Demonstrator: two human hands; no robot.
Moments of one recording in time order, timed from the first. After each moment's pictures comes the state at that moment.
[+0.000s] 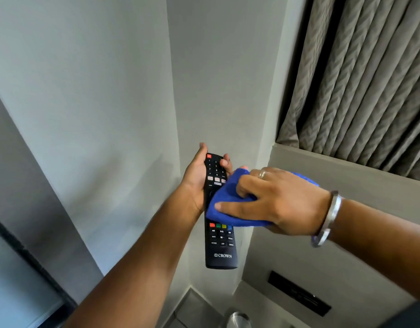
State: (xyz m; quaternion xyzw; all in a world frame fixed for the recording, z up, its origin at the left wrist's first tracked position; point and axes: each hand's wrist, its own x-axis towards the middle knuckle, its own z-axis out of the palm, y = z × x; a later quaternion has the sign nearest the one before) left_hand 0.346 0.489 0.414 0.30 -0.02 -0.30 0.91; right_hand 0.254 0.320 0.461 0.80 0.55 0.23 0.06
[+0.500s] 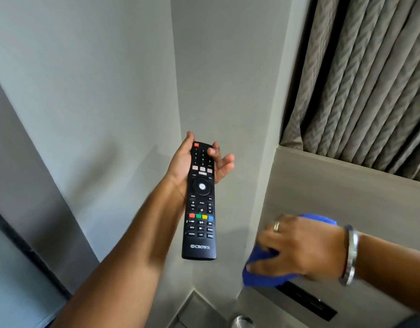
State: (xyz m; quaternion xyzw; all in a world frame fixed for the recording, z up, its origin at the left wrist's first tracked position) left_hand 0.353 0.523 0.438 0.29 -0.09 -0.29 0.90; right_hand 0.229 0.290 0.410 0.80 0.58 0.11 0.11
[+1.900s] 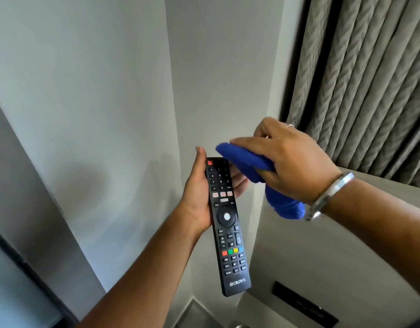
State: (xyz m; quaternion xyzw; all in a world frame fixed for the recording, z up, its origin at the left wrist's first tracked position) left_hand 0.328 0.485 0.407 0.34 -0.16 -0.20 0.91; right_hand 0.274 0.318 0.505 0.88 0.33 0.33 -0.06
